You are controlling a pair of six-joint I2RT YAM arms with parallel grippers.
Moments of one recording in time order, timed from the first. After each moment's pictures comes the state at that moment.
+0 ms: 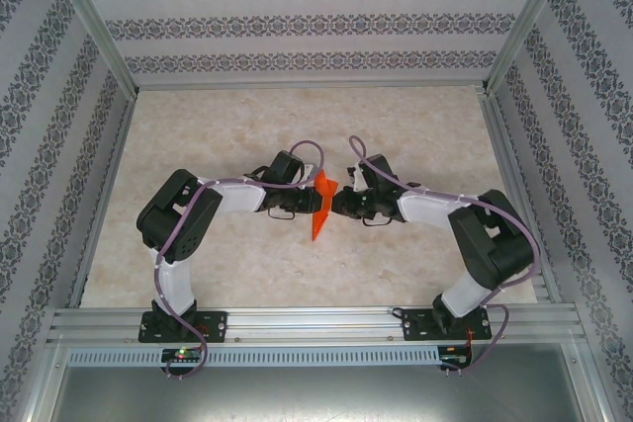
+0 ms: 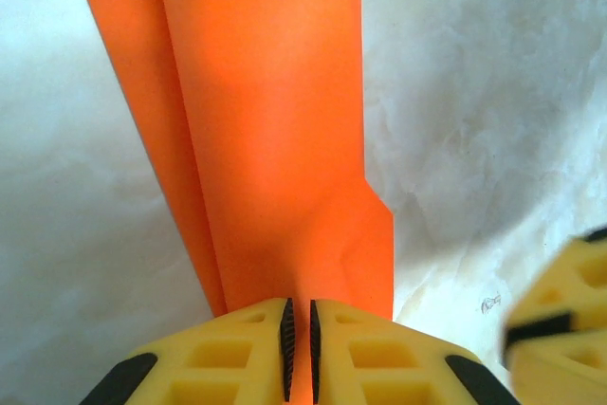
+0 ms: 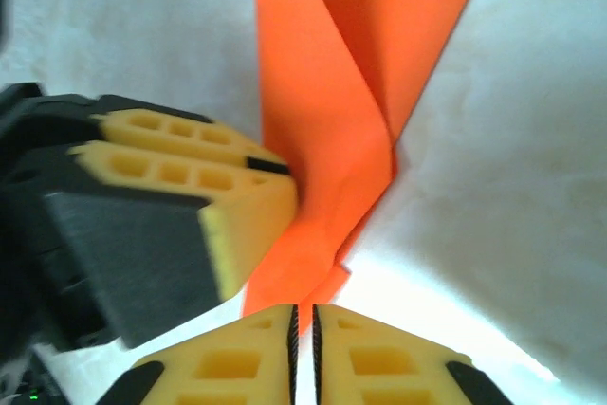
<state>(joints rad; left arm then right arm) -0.57 1.92 1.02 -0.04 0.42 -0.48 0.49 1.61 0.74 -0.04 -0.49 0.71</state>
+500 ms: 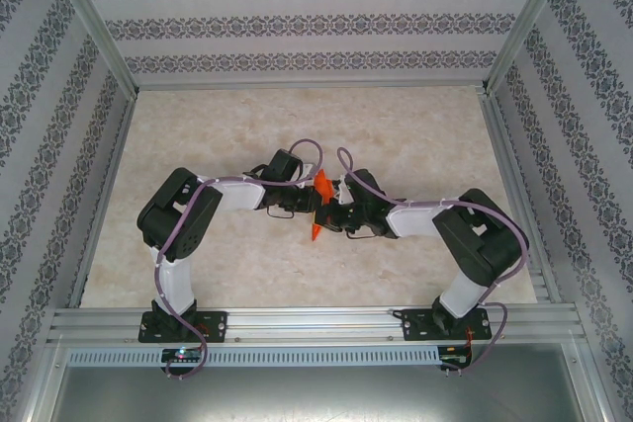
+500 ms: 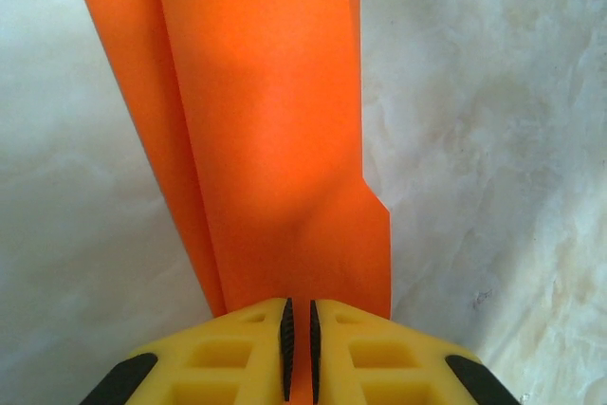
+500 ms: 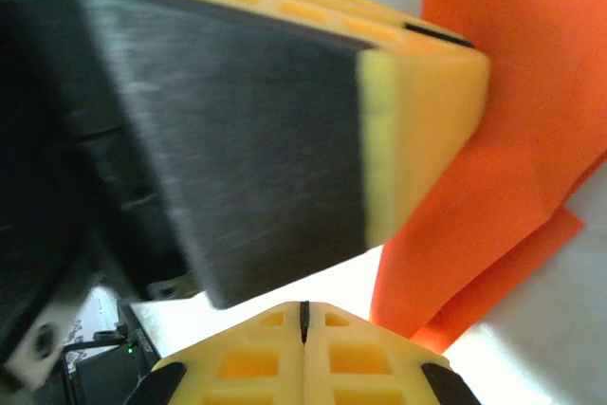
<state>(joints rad) -0.55 1.93 1.03 -0.05 0.47 -0.48 0.63 1.69 0.67 0.25 -0.57 0.94</state>
